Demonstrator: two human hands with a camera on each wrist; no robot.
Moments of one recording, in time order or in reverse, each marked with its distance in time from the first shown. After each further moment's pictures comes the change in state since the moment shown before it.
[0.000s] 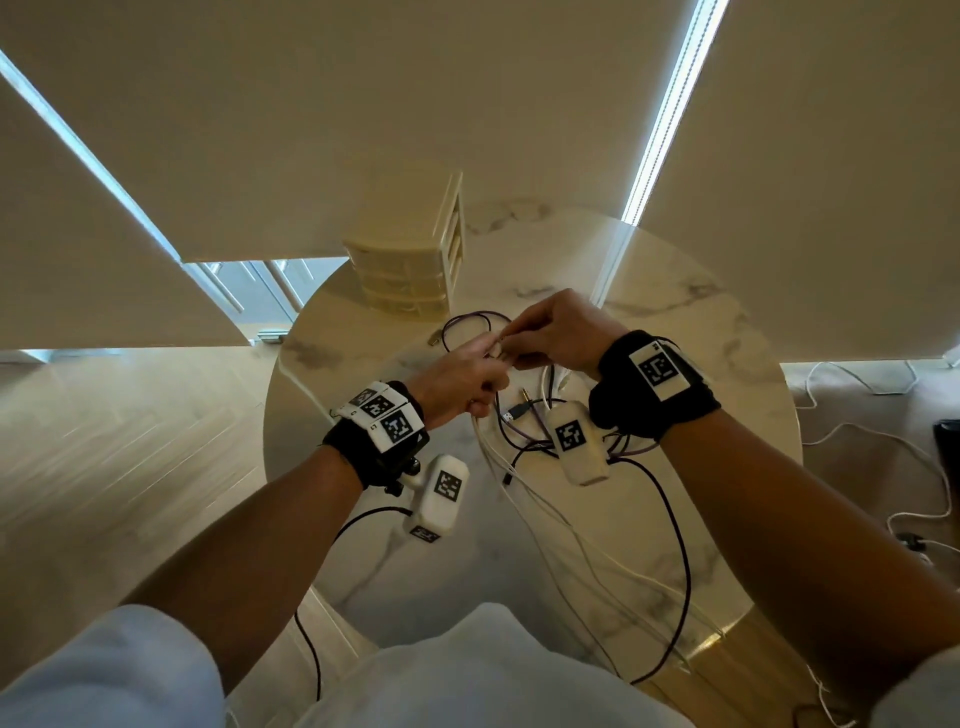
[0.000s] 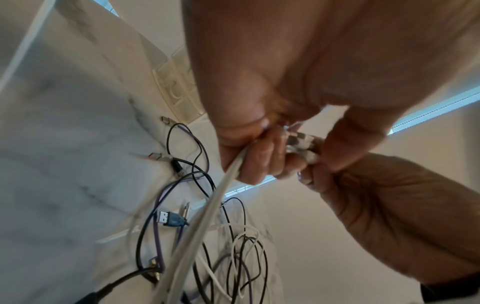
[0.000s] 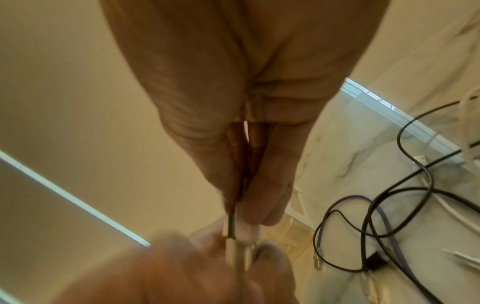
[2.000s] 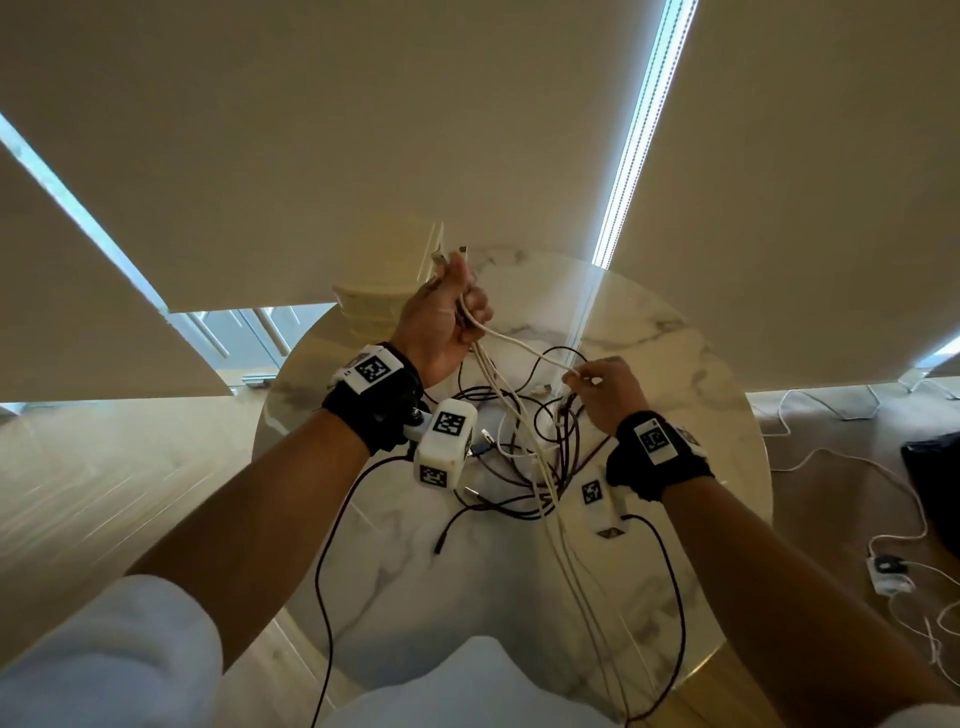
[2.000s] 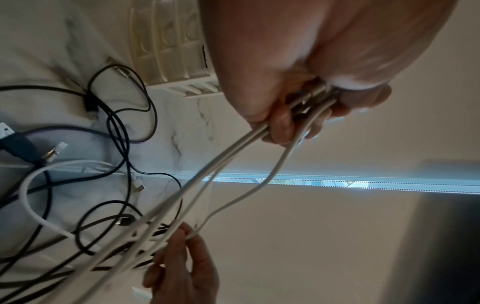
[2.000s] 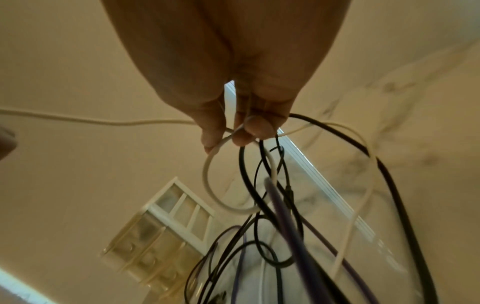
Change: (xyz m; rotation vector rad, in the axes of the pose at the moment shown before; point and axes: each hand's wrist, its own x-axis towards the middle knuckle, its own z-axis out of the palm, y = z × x) left_hand 0.017 0.071 -0.004 -0.561 0.110 0.392; right_hand -0.013 0.081 -0.023 -0.236 0.531 -0.014
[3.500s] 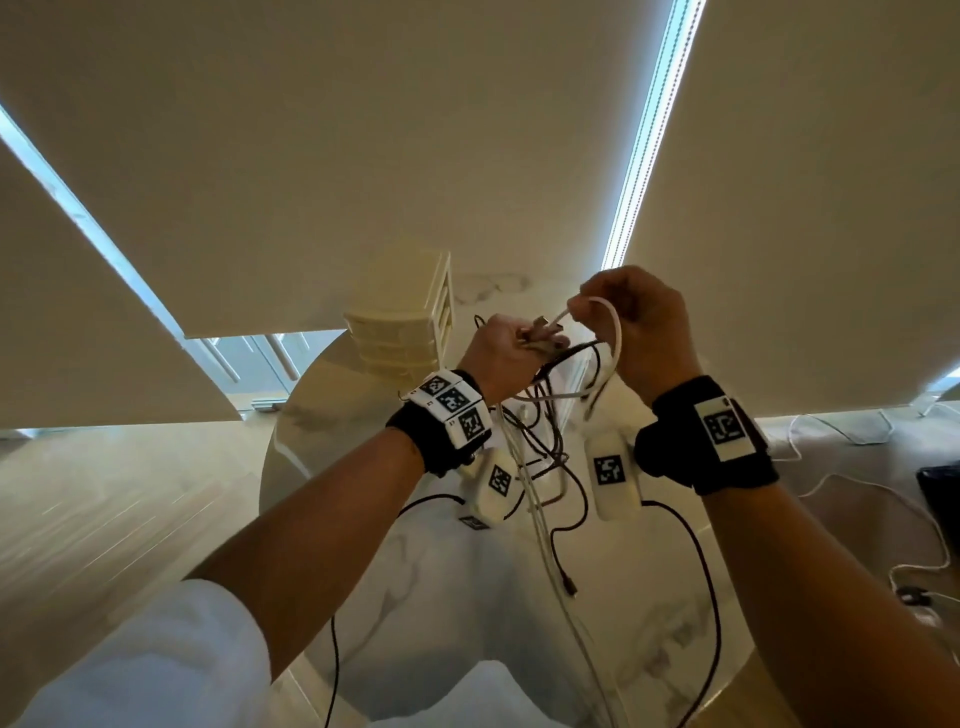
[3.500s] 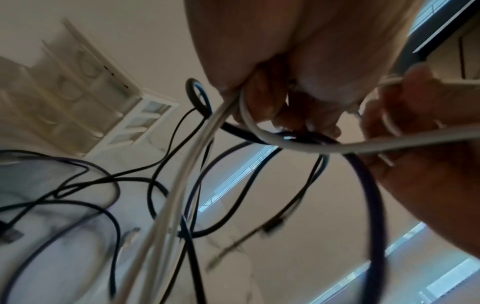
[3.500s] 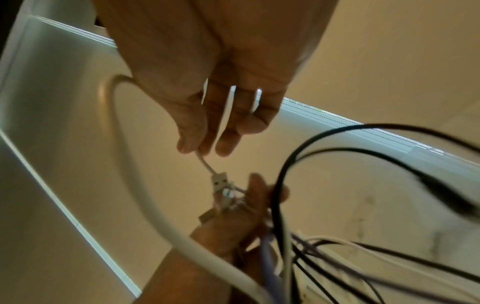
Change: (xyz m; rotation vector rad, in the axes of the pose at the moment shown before) left_hand 0.007 -0.029 0.034 0.902 0.004 0.254; right_hand -0.022 -0.099 -0.077 0.569 0.126 -0.462
